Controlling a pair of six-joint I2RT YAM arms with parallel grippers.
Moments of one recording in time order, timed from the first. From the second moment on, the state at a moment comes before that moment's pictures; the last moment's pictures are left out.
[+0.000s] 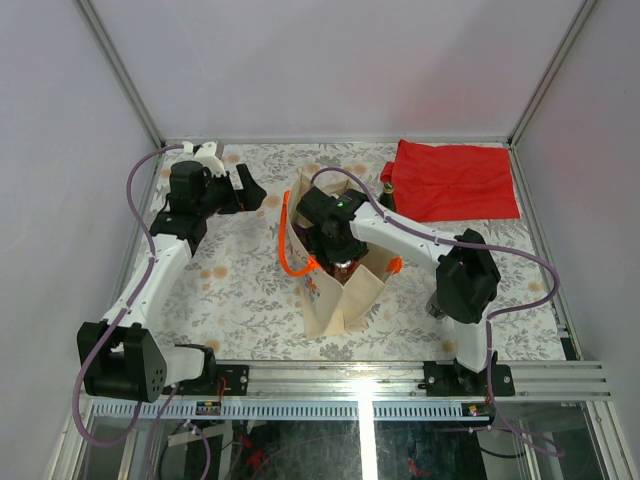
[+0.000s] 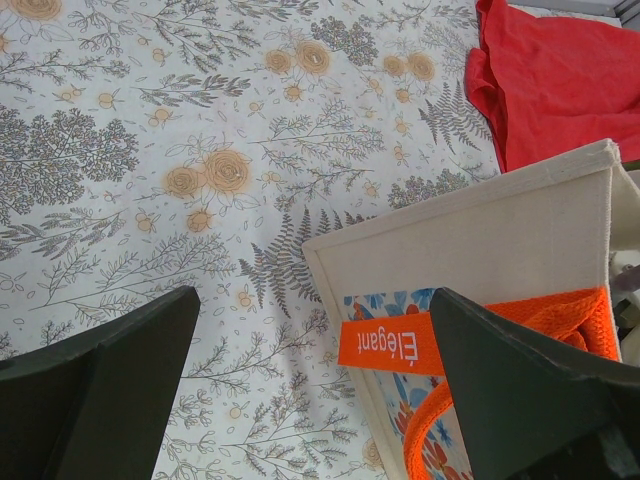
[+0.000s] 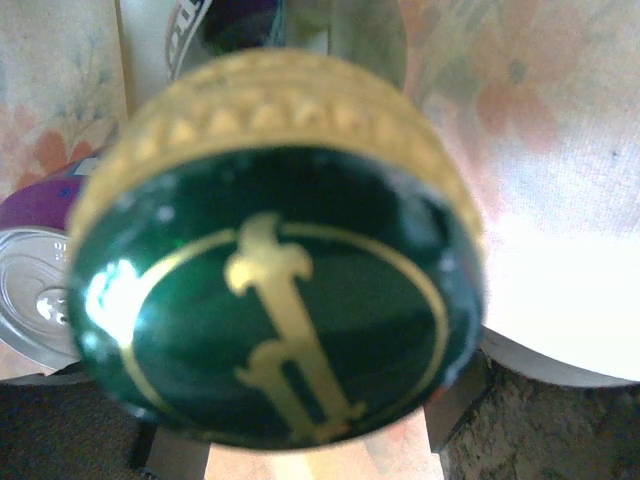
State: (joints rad) left arm -0.08 1.25 1.00 -0.19 0.30 -0.29; right arm 0.88 1.95 1.69 -1.09 0.20 0.49
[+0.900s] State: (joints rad) left arm -0.08 1.25 1.00 -0.19 0.30 -0.29; right arm 0.88 1.95 1.90 -1.24 0.24 0.48
